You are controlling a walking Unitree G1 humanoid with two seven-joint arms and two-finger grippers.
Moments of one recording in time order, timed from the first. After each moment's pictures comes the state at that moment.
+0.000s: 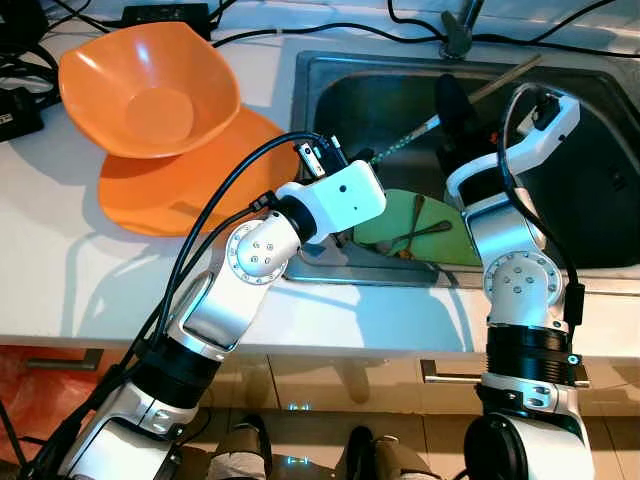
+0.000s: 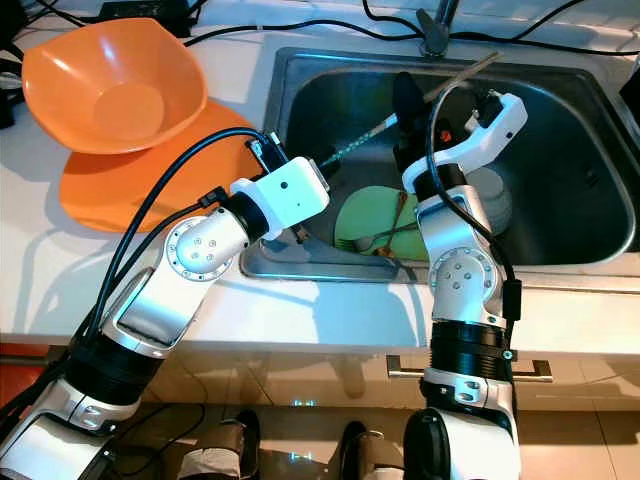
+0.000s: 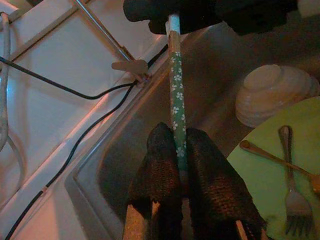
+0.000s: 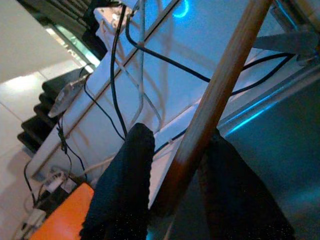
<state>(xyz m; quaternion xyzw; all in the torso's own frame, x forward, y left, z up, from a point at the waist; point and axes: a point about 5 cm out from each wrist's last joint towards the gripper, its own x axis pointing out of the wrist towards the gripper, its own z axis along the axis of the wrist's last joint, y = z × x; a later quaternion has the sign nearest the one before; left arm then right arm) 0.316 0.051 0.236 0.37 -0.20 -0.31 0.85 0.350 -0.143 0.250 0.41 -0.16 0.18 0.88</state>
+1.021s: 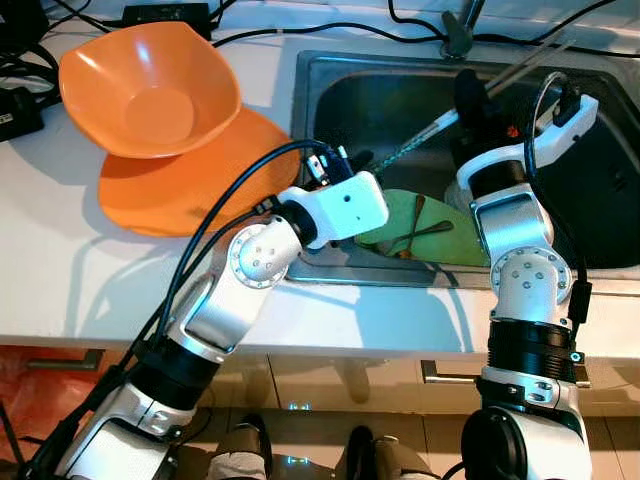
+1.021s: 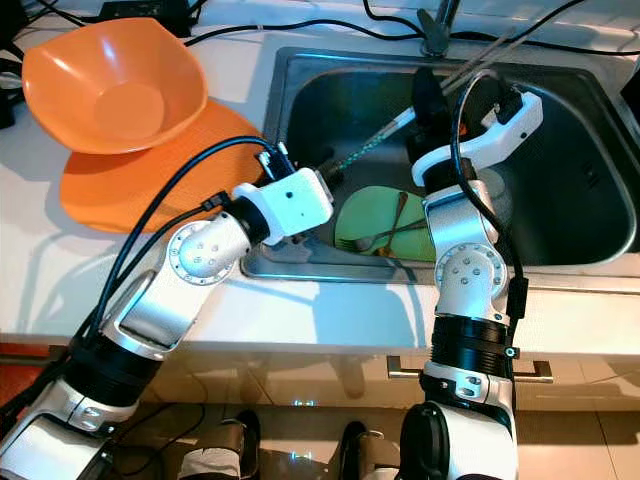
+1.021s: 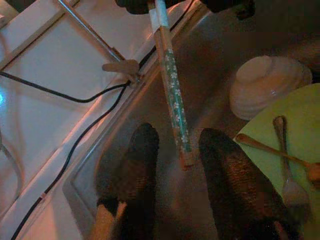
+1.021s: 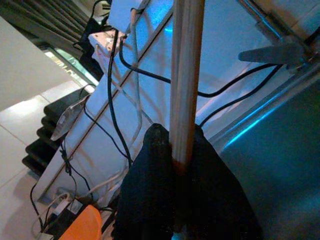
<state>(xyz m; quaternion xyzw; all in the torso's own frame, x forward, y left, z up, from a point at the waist) 0.315 0.051 0.231 0.40 -0.20 -0.32 0.84 0.351 -0.148 0.256 0.44 -0.17 0.17 0.86</state>
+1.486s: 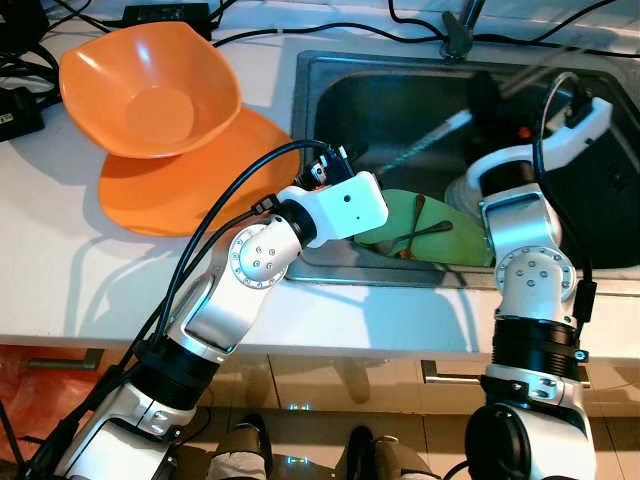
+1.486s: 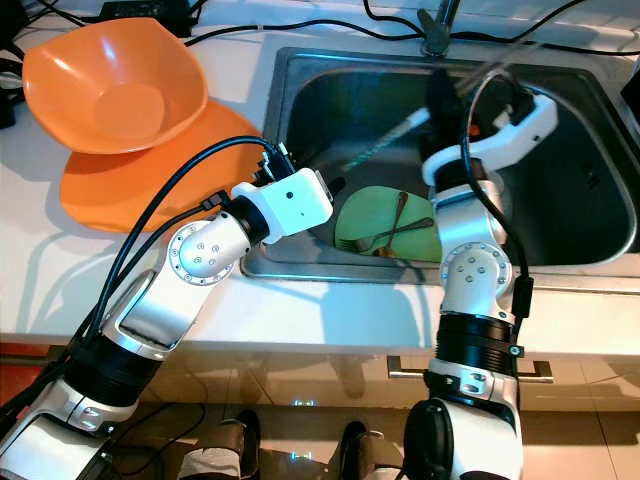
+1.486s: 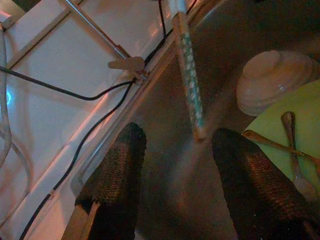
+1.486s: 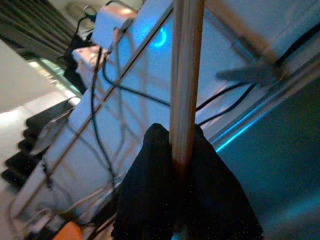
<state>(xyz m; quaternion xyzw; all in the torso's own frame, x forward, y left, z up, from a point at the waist) 0.316 0.052 0.232 0.40 -0.20 -0.31 0.84 0.354 -0.165 0.255 0.43 -0.19 0.12 0.87</state>
